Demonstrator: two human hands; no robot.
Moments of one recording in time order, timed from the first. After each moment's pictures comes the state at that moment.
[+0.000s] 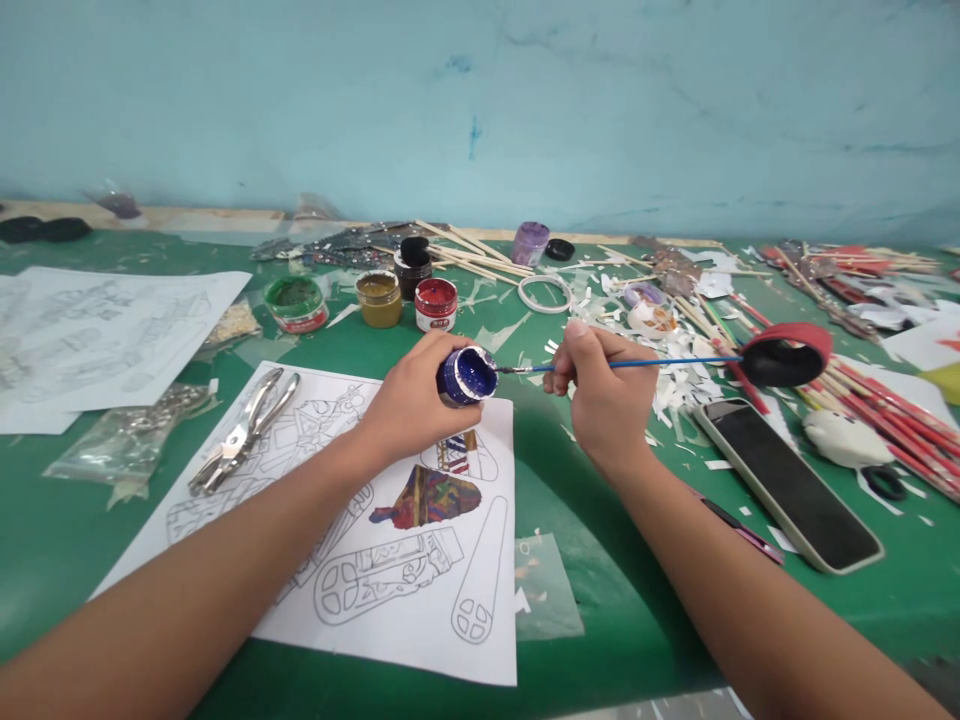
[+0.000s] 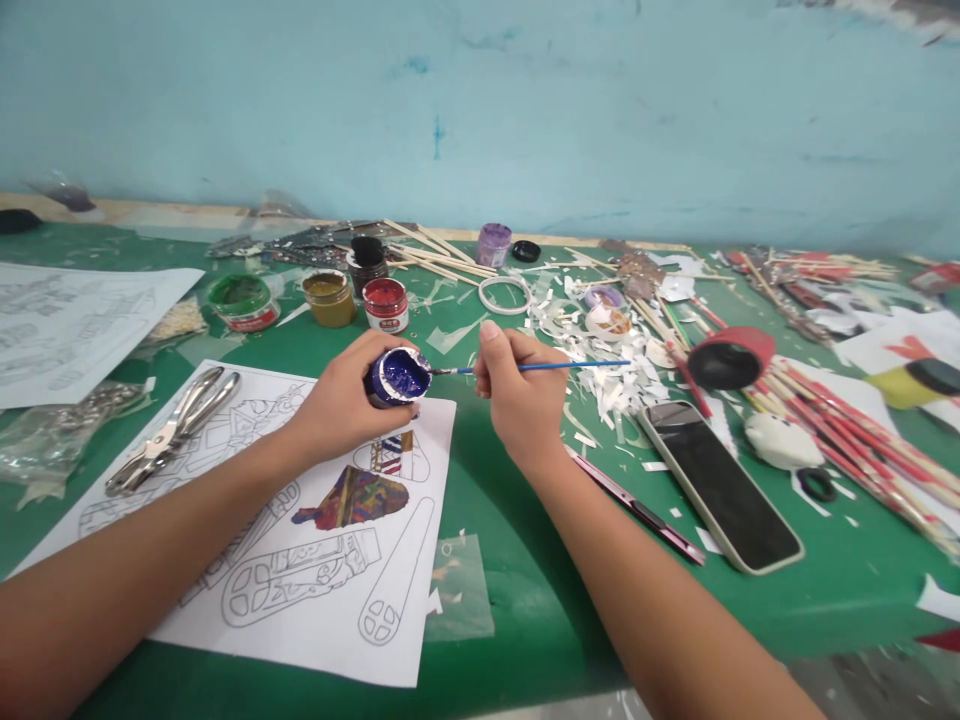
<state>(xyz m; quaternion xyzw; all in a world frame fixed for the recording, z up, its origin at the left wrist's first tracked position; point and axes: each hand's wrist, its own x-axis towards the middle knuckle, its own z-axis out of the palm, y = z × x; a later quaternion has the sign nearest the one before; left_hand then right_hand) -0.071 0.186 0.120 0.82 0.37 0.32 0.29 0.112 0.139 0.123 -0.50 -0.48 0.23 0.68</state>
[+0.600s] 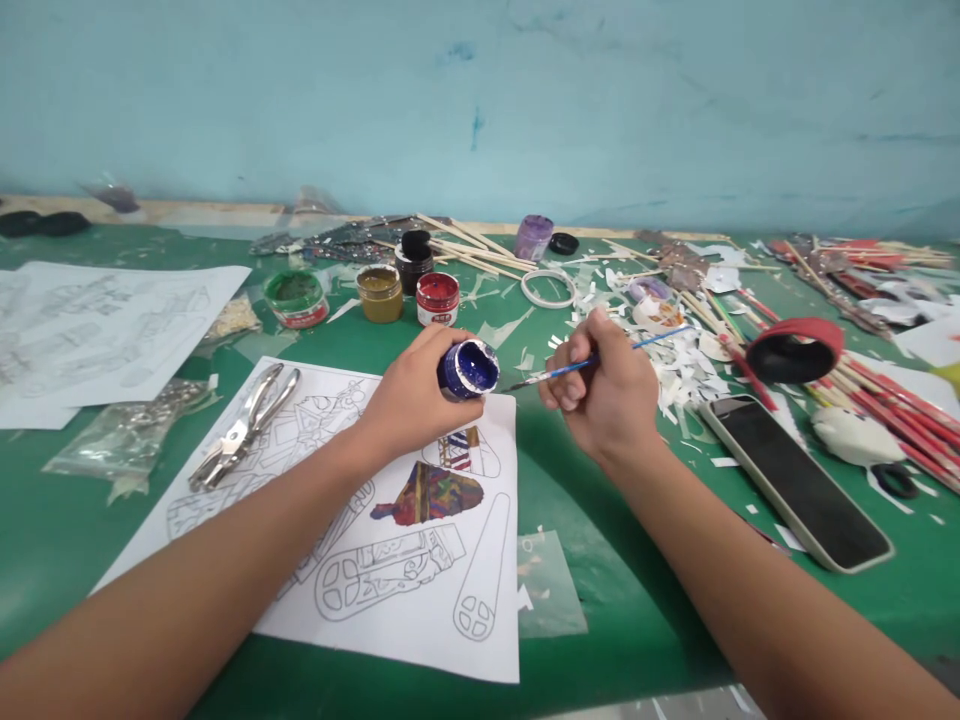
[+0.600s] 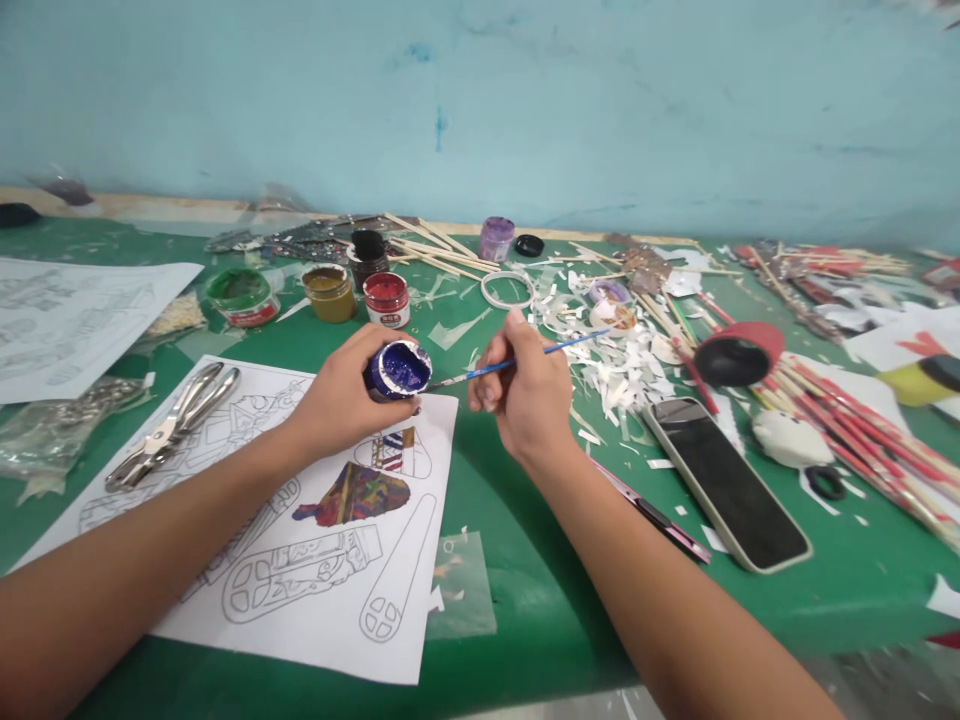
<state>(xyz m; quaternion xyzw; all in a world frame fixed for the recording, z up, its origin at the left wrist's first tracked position) -0.071 0.187 0.117 0.82 0.37 0.34 0.27 0.106 0.138 0.132 -0.42 -0.34 0.47 0.70</state>
